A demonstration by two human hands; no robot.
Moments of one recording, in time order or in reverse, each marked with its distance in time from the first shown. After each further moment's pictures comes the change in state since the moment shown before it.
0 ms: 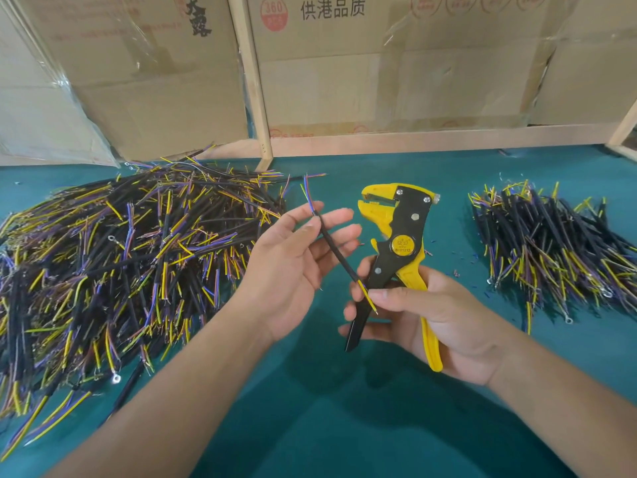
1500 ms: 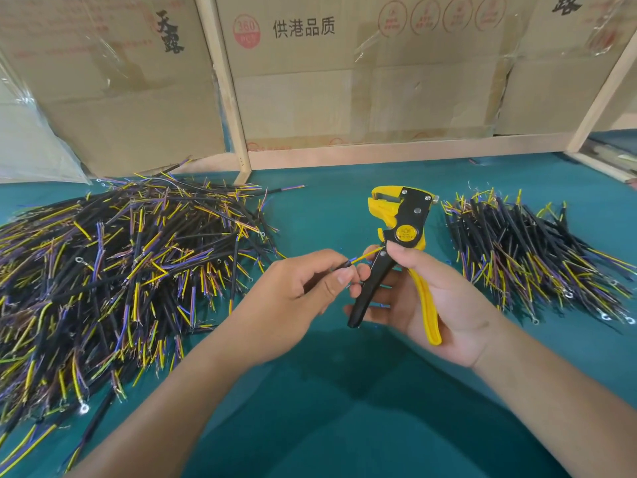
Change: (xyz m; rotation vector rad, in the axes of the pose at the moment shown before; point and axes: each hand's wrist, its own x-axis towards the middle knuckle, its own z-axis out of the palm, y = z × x) left_hand -0.010 -0.003 -0.003 1.154 -0.392 0.177; right_hand 0.004 -0.019 -0.022 0.124 0.082 -0.036
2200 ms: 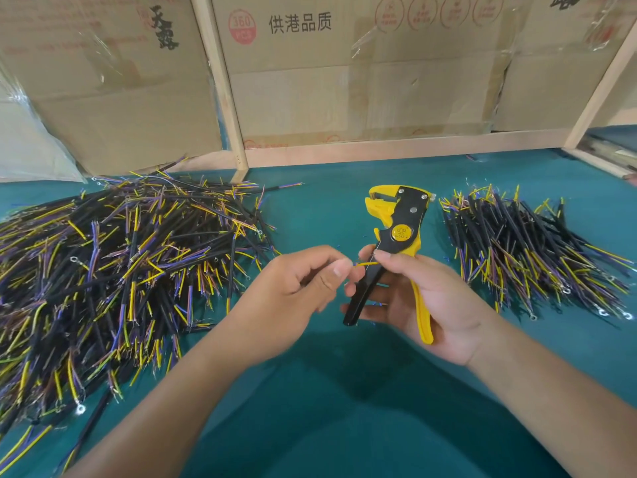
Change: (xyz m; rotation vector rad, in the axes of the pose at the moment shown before) left_hand 0.000 0.005 0.003 -0.131 0.041 0.020; right_hand 0.001 0.005 0.000 -0.054 0.080 -0.047
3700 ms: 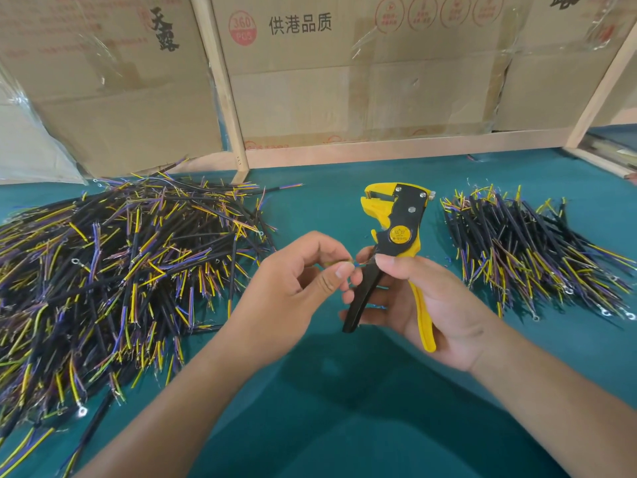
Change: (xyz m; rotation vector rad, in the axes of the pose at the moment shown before) left_hand 0.001 0.001 0.004 -0.070 0.095 0.084; right_hand -0.004 0.000 0.007 -0.017 -0.046 -0.011
